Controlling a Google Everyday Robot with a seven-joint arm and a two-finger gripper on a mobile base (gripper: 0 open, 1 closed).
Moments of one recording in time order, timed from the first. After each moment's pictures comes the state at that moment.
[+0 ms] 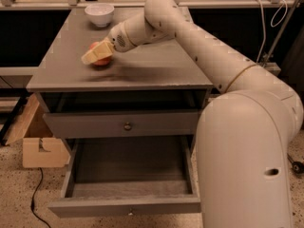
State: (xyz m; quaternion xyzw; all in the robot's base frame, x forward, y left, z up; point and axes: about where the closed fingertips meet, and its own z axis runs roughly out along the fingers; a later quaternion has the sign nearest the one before) arm 0.742 0.176 0.866 -0.49 0.71 0.35 0.37
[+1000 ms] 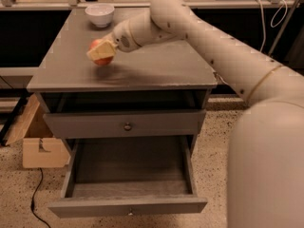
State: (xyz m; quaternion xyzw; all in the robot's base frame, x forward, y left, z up) arm 0.720 0.160 0.888 -0.50 0.69 0.32 0.41
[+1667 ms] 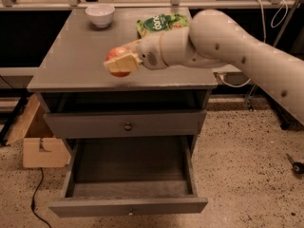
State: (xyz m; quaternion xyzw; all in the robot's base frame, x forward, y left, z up) arm 0.629 0.086 0.914 -0.45 0.69 0.32 0.47
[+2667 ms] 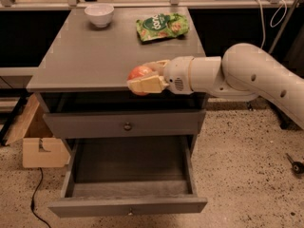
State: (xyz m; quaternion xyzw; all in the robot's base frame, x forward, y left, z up) arm 0.587 0.023 0.881 -0.42 0.69 0.33 0.49
